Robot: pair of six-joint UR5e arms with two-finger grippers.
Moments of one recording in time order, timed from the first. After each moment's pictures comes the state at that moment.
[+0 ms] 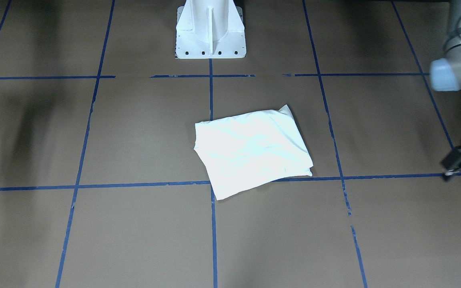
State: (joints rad) left arm -1.35 -1.83 -1.51 -1.94 -2.13 -0.39; right arm 1.36 -1.22 1.33 -1.30 2.32 0.39
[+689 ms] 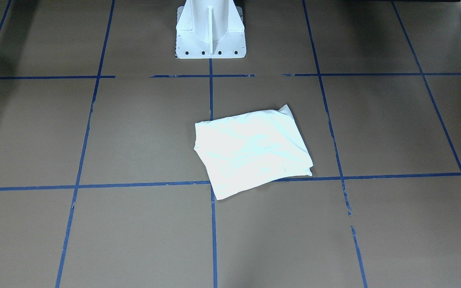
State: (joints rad) left arm -1.65 -1.66 -1.51 -1.79 -2.22 0.29; right arm 1.53 -1.43 1.36 -1.30 2.43 0.09
